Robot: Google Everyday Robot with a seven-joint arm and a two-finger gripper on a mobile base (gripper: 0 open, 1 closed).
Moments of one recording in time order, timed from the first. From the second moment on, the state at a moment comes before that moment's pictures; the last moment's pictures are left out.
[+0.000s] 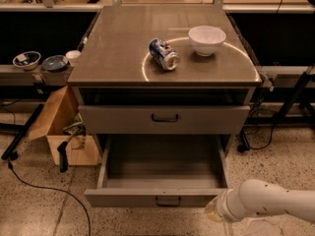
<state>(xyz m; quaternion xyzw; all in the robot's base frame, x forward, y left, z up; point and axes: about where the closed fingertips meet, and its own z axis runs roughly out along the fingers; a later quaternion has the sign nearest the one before) 0.403 -0.196 0.418 -0.47 0.86 0.12 0.17</state>
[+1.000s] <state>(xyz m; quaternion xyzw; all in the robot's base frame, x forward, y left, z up) 0.432 -0.197 0.398 -0.48 0.84 0.14 0.20</state>
